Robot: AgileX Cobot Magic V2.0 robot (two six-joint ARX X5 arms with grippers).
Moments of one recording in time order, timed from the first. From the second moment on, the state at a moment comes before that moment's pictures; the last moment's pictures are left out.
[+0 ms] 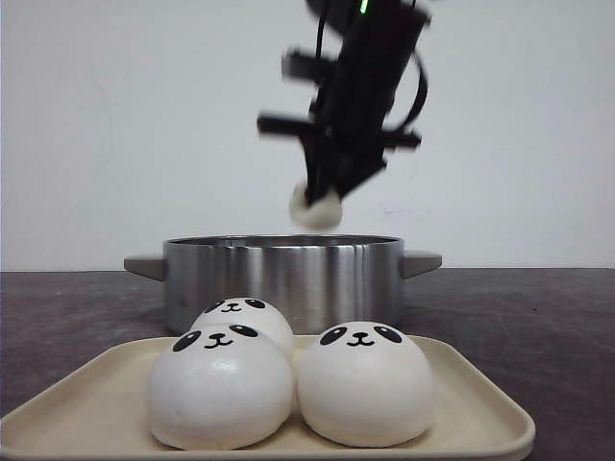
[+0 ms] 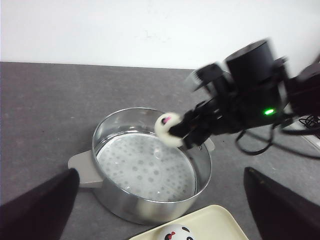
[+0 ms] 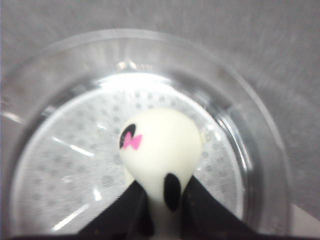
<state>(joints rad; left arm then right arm) -0.32 0.58 0.90 -0.57 0.24 -0.23 0.62 1.89 1.50 -0.43 0.08 0.17</state>
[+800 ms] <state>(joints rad) -0.32 0.58 0.90 -0.63 0.24 -0.23 0.60 2.00 1.50 -0.40 0.18 0.11</state>
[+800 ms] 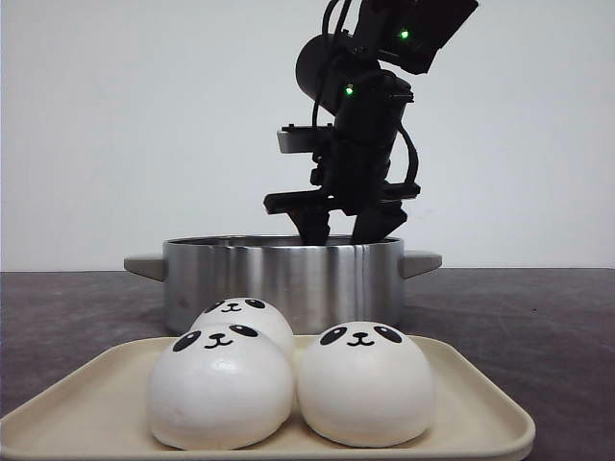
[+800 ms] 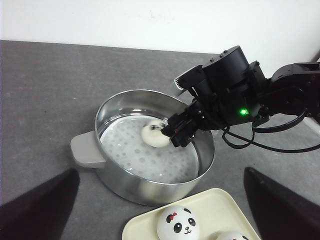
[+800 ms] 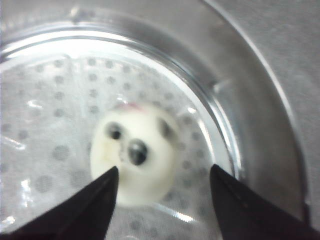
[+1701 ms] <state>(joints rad) -0.59 1.03 0.90 -0.61 0.23 -0.39 0.81 1.30 1.66 -0.69 0.11 0.13</state>
